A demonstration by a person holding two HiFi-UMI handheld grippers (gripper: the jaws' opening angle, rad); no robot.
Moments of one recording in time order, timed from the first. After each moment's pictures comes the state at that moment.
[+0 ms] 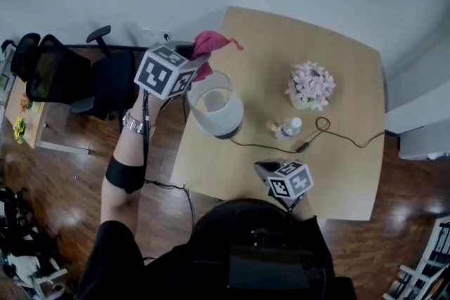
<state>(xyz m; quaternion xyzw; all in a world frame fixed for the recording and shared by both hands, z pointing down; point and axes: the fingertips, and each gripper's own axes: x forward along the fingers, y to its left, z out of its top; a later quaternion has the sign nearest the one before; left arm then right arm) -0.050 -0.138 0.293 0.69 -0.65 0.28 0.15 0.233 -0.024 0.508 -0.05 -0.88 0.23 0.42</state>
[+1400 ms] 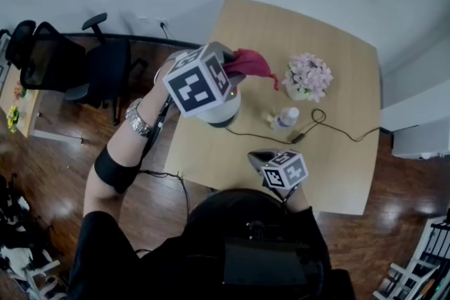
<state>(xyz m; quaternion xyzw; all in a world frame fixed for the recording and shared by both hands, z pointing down) 0.083 -0.133 0.294 0.76 -0.49 0.42 0.08 0.232 -0.019 0.509 -0.06 -0.88 0.22 0.43</state>
